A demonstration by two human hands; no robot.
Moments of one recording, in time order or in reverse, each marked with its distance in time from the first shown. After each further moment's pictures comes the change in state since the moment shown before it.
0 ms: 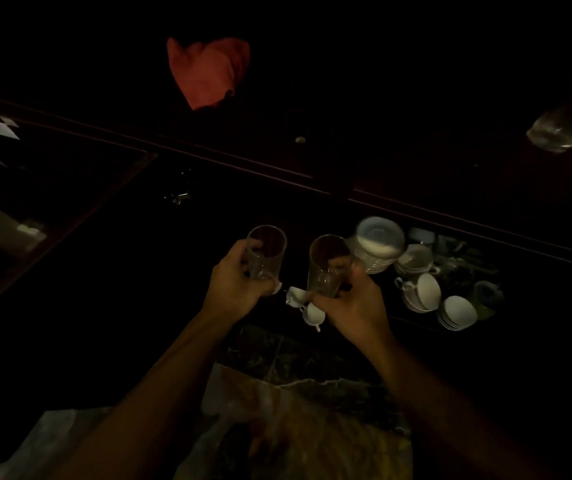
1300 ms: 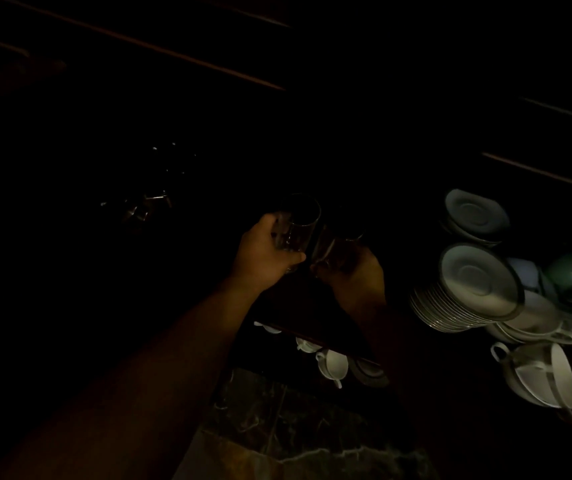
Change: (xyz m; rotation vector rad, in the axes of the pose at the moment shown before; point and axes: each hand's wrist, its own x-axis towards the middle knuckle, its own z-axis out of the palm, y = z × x) left_hand 0.232 -0.123 0.050 -0.032 -0.061 0.035; right_hand 0.239 0.116 0.134 -0.156 0.107 0.063
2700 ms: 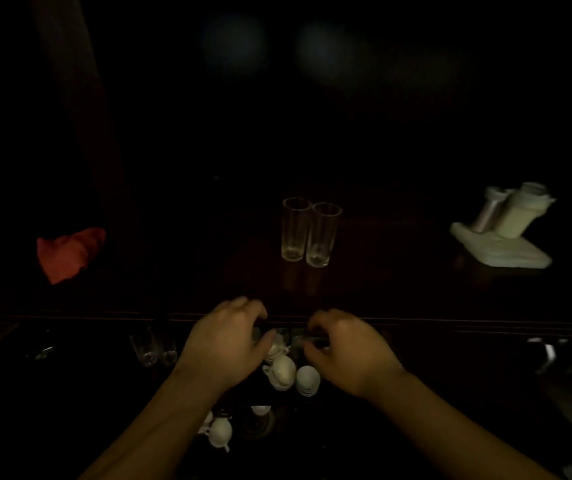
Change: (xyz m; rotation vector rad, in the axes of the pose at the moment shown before) left_hand -0.348 0.449 0.092 0.792 -0.161 0.687; right_hand -0.343 -0.156 -0.500 -0.653 0.093 -0.329
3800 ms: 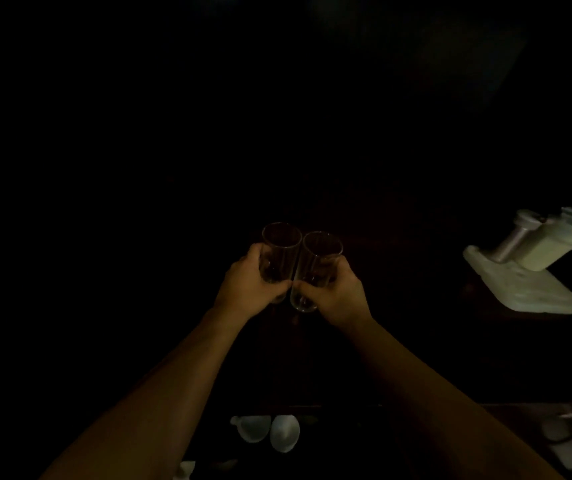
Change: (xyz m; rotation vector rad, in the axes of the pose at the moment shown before) left_hand 0.273 -0.045 0.119 -0.584 0.070 -0.235; right_hand 0.242 0.140 0.030 0.667 0.248 0.366
